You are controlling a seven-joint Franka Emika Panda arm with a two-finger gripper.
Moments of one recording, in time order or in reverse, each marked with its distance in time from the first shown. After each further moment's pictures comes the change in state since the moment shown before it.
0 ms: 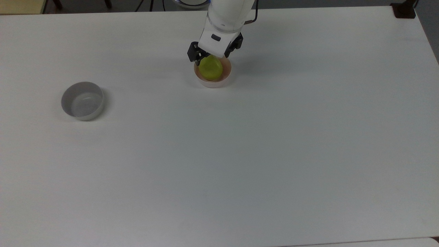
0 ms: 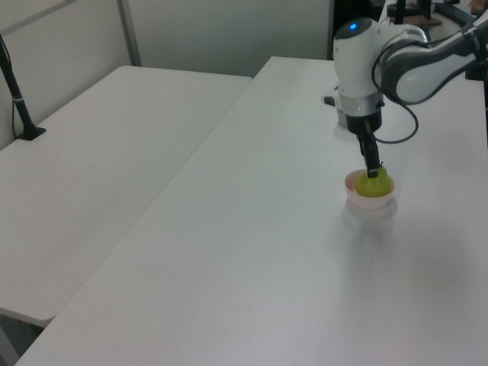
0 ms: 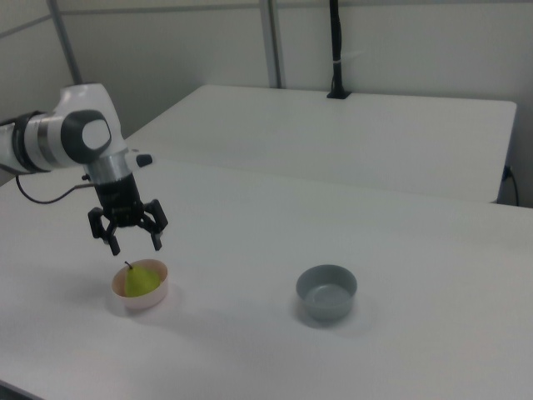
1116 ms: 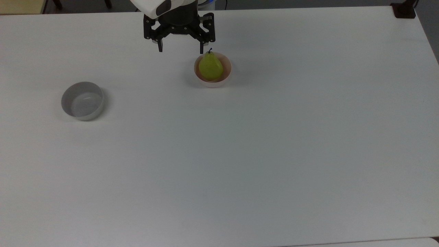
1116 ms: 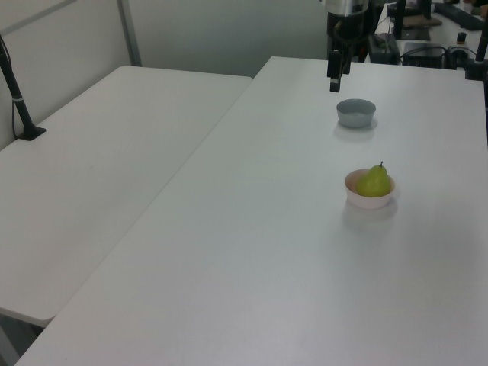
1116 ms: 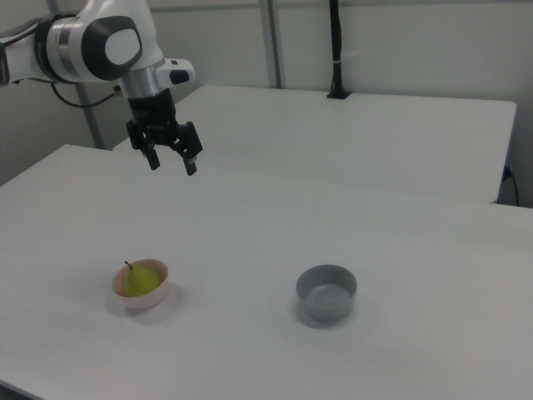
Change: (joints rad) arm -0.154 0.036 -0.017 0.418 0.098 -0.182 0.162
